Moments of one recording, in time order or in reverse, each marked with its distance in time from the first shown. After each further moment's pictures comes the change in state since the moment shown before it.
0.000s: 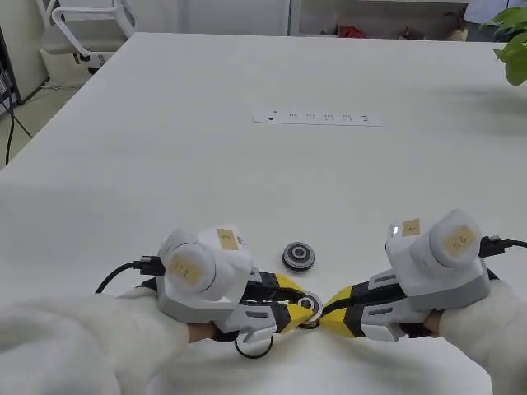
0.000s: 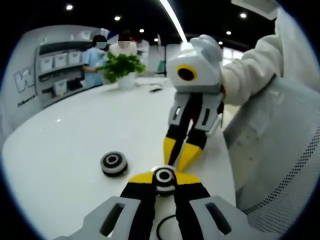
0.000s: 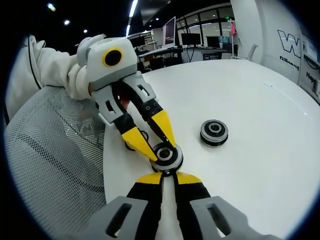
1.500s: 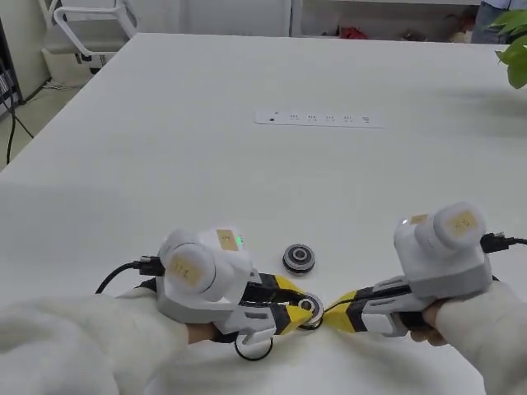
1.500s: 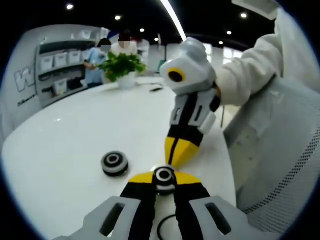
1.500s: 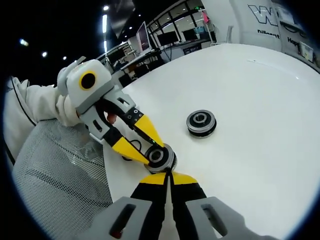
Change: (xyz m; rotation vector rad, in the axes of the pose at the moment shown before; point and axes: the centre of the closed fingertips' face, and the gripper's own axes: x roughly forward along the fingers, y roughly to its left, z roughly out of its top) left arm -0.001 0.001 -0.001 -0.003 0.003 0.002; right arm -0.004 -0.008 -0.001 0.291 -0.027 -0.001
